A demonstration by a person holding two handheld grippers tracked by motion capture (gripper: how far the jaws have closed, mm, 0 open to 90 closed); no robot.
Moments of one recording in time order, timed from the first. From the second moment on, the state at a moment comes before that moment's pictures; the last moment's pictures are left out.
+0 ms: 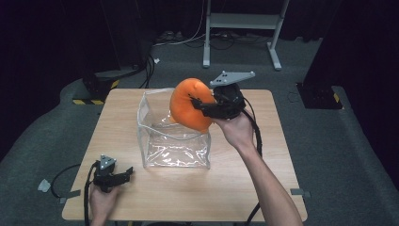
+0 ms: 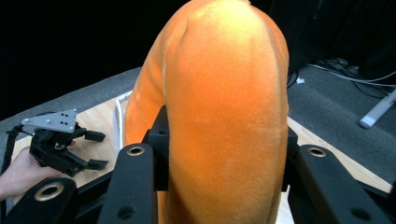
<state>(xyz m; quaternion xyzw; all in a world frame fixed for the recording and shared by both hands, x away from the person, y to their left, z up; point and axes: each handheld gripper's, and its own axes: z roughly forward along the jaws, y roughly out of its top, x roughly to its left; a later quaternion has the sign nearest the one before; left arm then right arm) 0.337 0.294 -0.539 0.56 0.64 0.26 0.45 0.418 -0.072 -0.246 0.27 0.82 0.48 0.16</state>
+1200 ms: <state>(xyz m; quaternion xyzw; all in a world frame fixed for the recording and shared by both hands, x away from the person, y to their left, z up) 0.336 0.294 -0.539 0.56 0.64 0.26 0.45 0.443 -0.017 -0.289 0.26 0.85 0.44 0.14</state>
